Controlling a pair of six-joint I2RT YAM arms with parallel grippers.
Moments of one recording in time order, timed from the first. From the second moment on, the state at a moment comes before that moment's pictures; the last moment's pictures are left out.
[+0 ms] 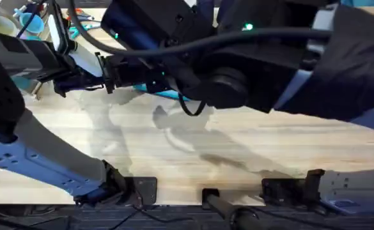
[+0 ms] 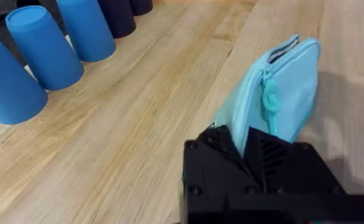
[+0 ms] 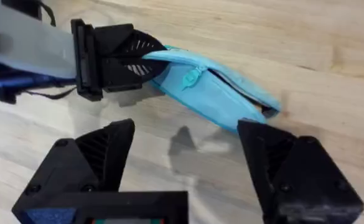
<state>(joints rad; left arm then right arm) 0.45 1.86 0.97 -0.62 1.31 1.56 1.10 1.63 1.49 -0.75 0.44 0.76</state>
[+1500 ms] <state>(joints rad) 0.45 1.86 0.97 -0.62 1.31 1.56 1.07 1.82 1.49 -0.59 0.44 1.06</state>
